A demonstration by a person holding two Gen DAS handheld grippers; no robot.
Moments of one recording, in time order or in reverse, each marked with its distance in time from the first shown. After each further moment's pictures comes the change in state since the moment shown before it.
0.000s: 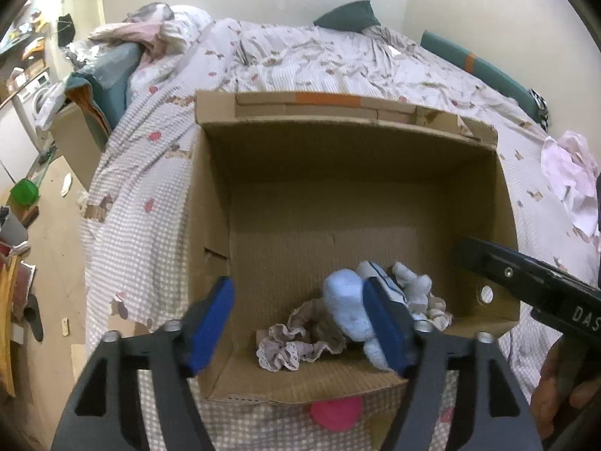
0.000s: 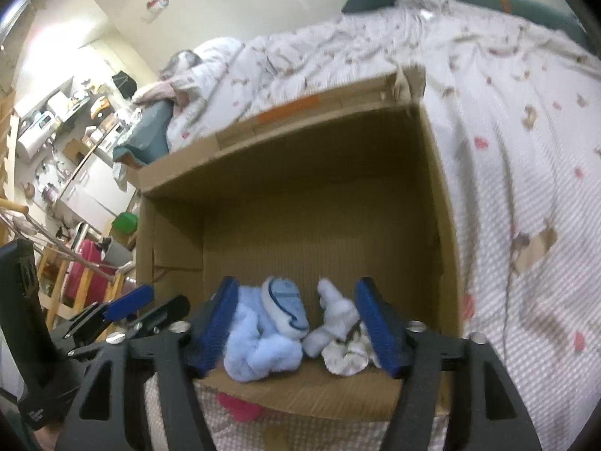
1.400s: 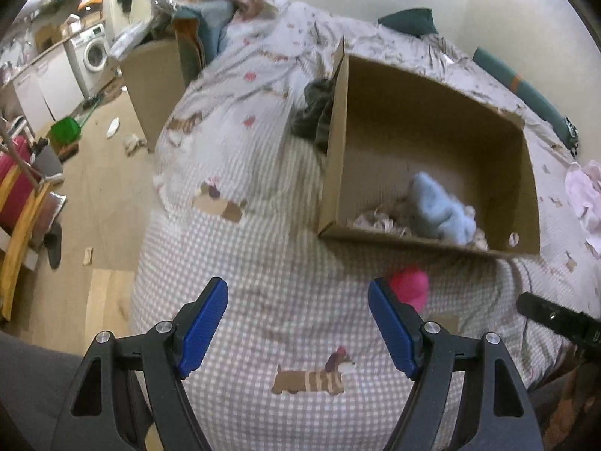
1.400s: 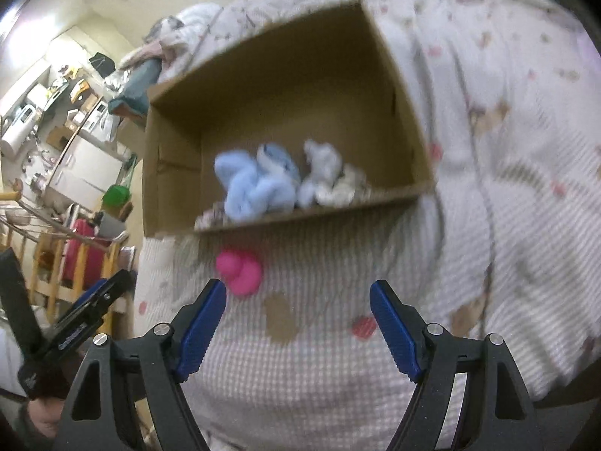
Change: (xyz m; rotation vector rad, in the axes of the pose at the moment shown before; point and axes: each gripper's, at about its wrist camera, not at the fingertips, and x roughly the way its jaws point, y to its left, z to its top) left arm -0.061 0.066 -0.112 -0.181 0.056 0.104; right arm -0.037 0.000 -0.100 0.083 0.203 -0.034
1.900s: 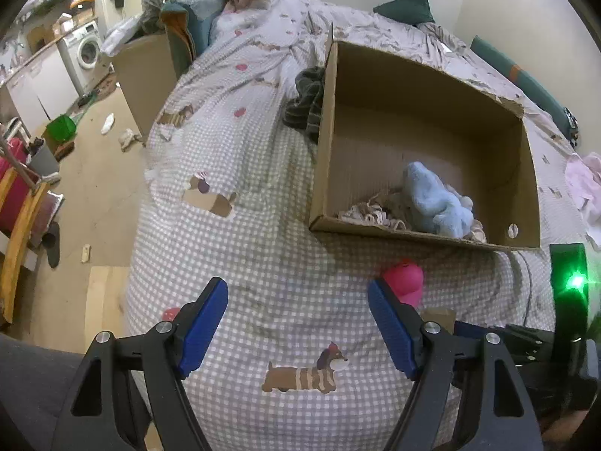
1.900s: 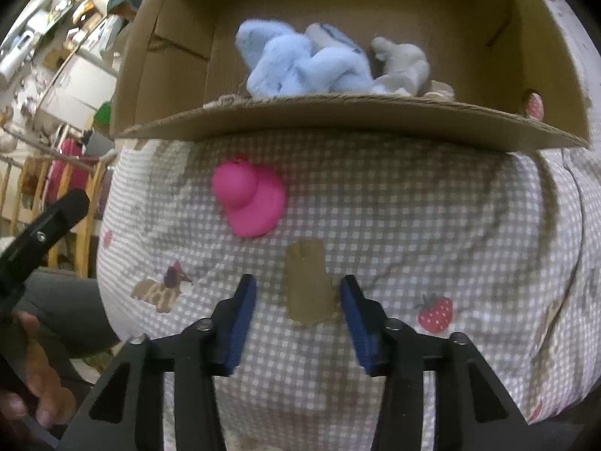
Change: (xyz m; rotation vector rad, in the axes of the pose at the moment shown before) left arm 0.008 -0.011 0.005 0.013 0.046 -0.010; right arm 0.087 0.045 -0.017 -0.179 0.253 -0.071
